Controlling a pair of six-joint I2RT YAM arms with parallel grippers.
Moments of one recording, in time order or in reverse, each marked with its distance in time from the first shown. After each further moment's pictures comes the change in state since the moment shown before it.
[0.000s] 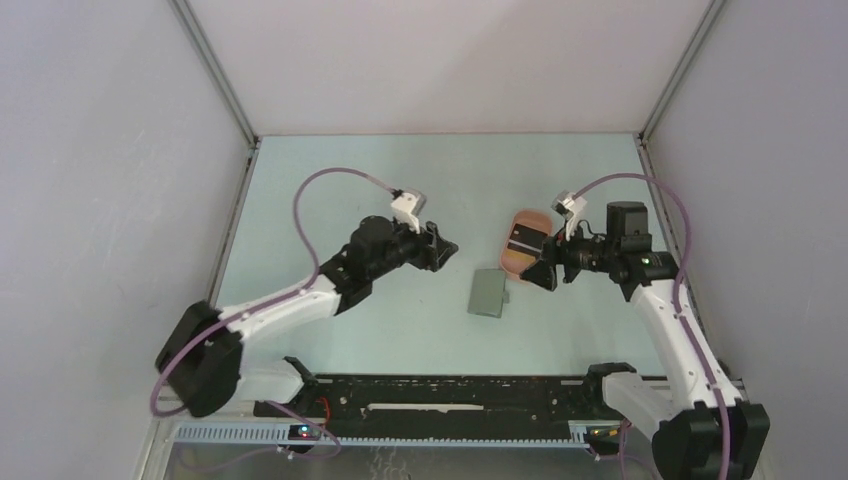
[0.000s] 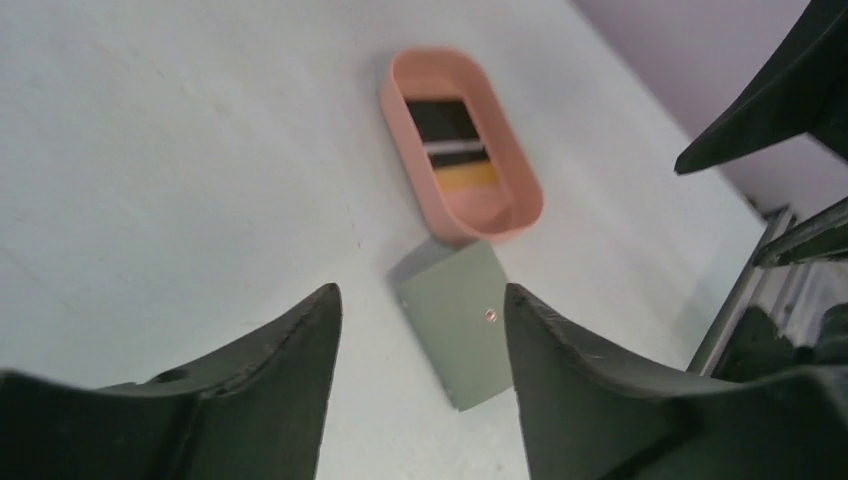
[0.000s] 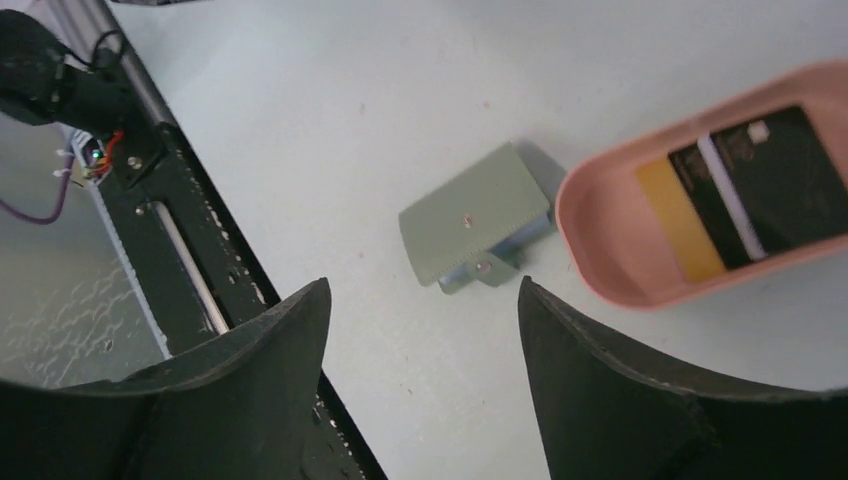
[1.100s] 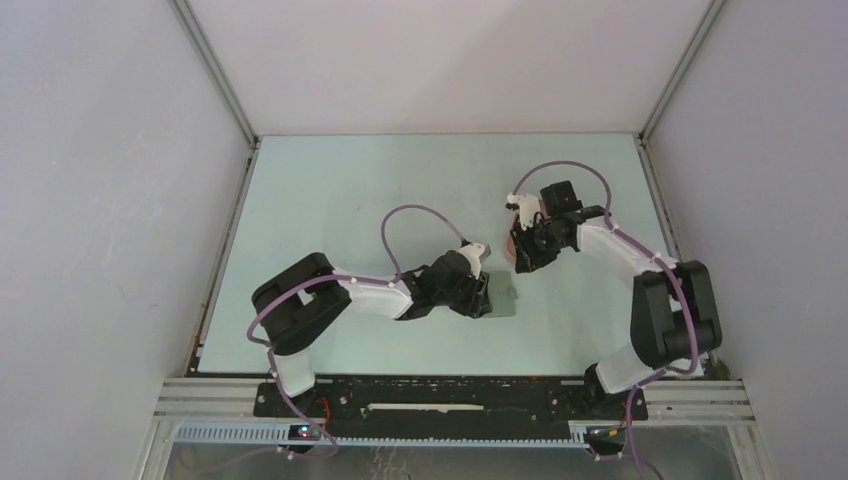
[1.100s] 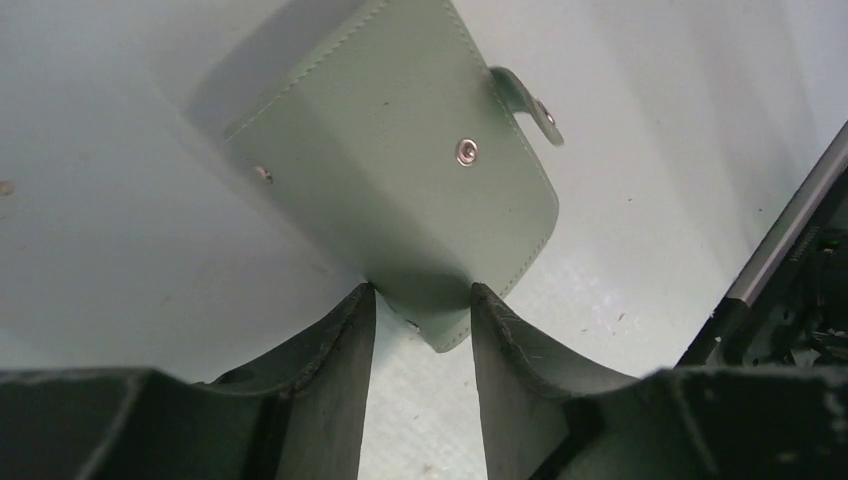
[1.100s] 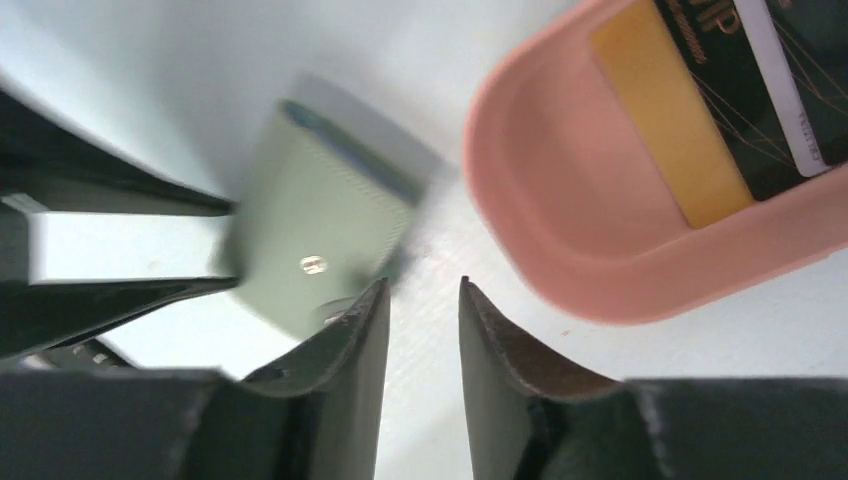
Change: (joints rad) left arm -0.249 0.585 0.156 -0.048 0.014 -0.174; right arm 0.202 0.631 0.144 0.072 0.560 0.033
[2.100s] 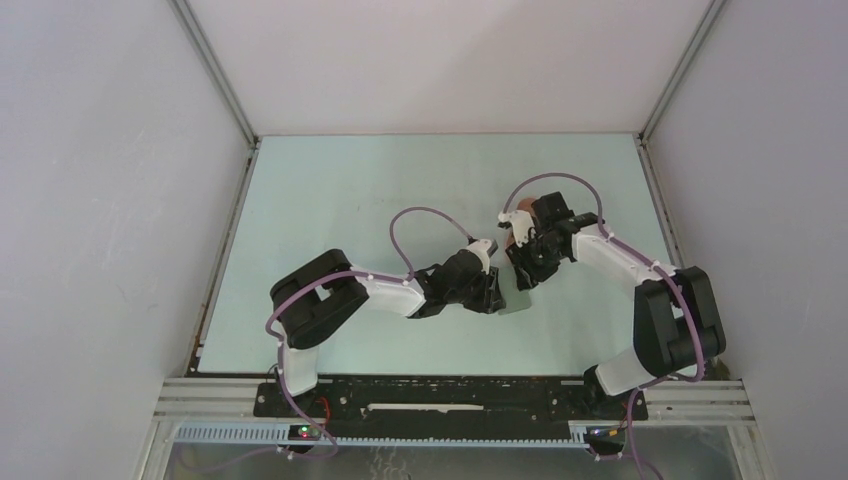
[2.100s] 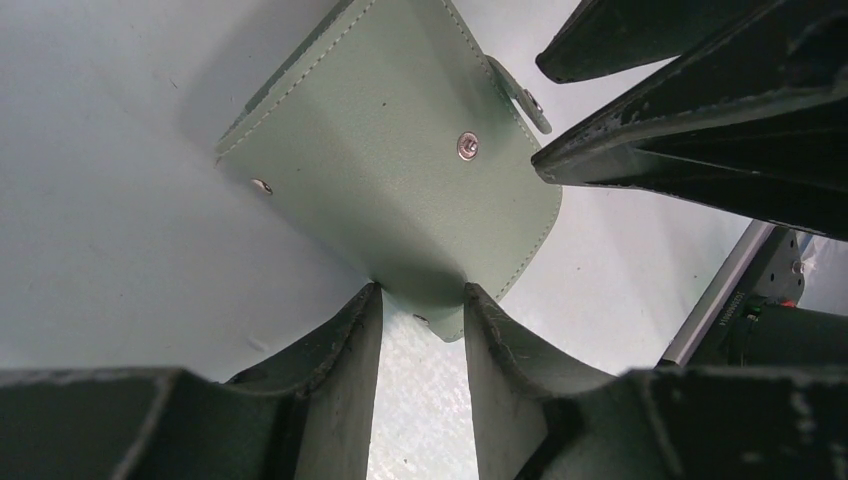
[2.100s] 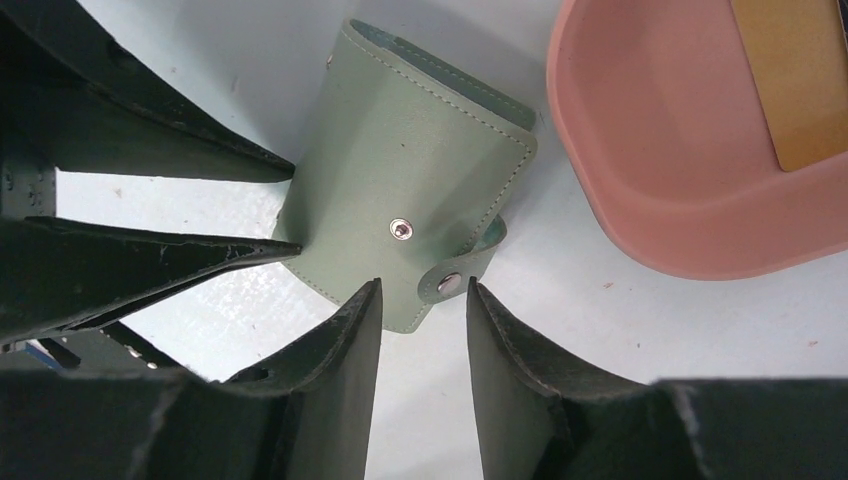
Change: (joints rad) left arm -0.034 0.109 0.101 0.053 -0.017 -0.149; right arm 0.057 -0.084 -0.048 -0.113 0.011 -0.079
